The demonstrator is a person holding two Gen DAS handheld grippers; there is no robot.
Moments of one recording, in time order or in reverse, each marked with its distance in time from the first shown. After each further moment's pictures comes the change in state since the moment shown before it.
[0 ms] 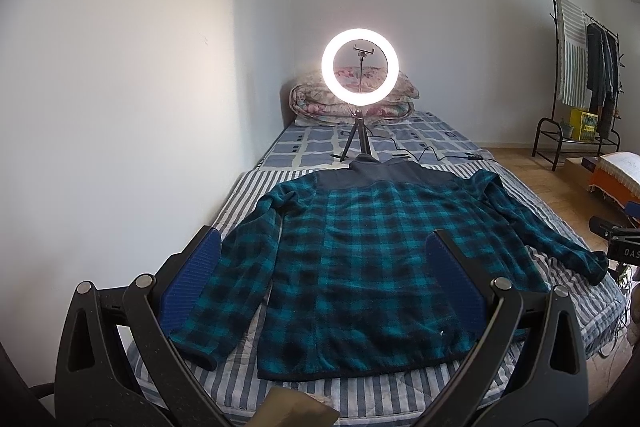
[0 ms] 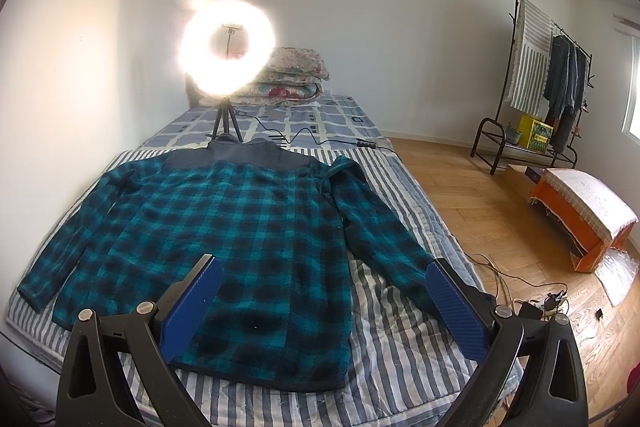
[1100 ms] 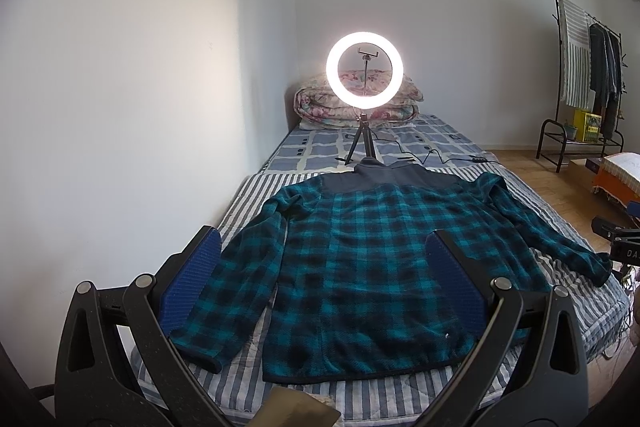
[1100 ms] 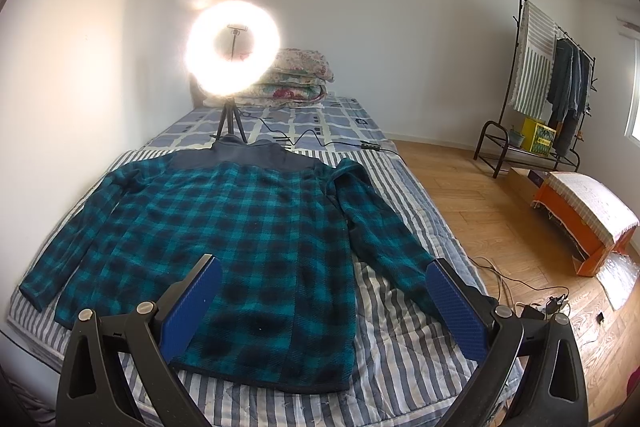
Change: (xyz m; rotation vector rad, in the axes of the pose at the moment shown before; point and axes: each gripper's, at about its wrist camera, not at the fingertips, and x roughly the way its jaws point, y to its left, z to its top) left arm 0.001 0.003 0.002 0.001 -0.006 0.008; right arm -0.001 0.004 0.002 -0.003 -0.002 0.005
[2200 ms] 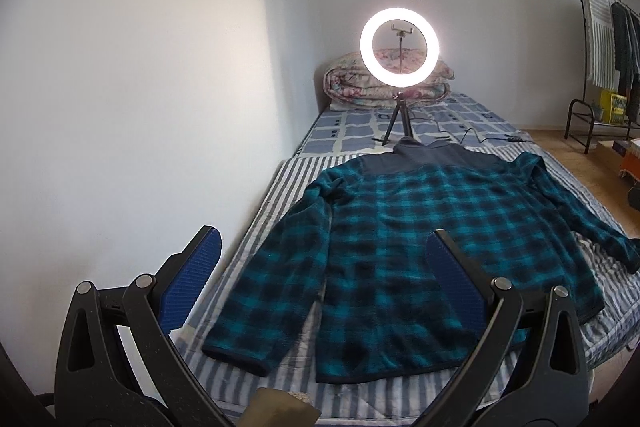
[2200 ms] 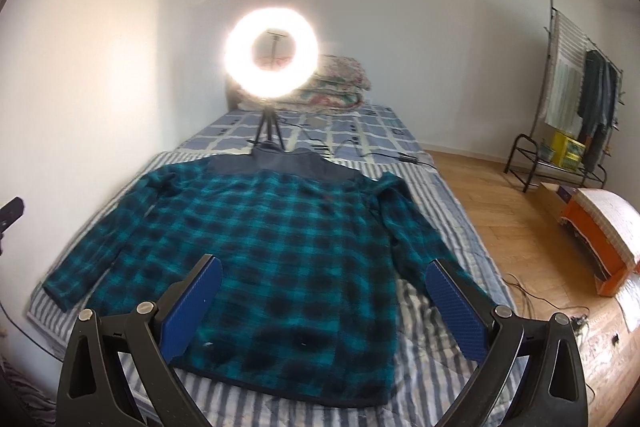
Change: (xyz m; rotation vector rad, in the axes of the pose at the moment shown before) left arm 0.031 0.042 -0.009 0.040 0.071 0.118; right arm -0.003 0.038 0.014 -0.056 -0.035 0.136
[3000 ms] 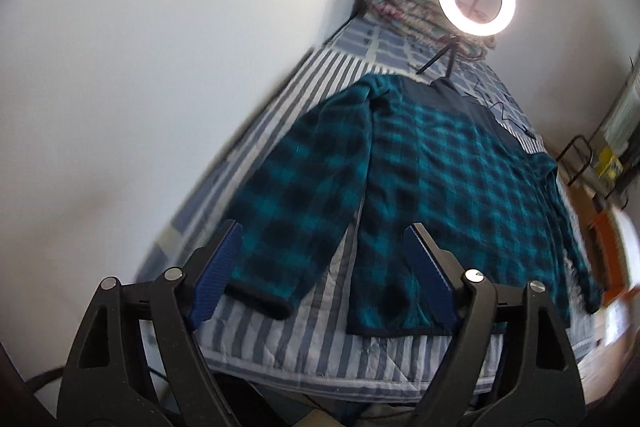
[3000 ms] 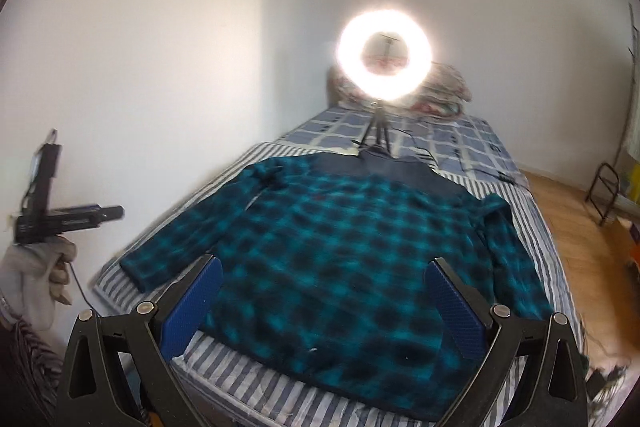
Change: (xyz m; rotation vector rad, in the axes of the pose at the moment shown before) left arm 0.091 0.124 -0.072 -0.389 0.395 -0.123; right arm -0.004 0.080 0.011 -0.147 0.019 0.311
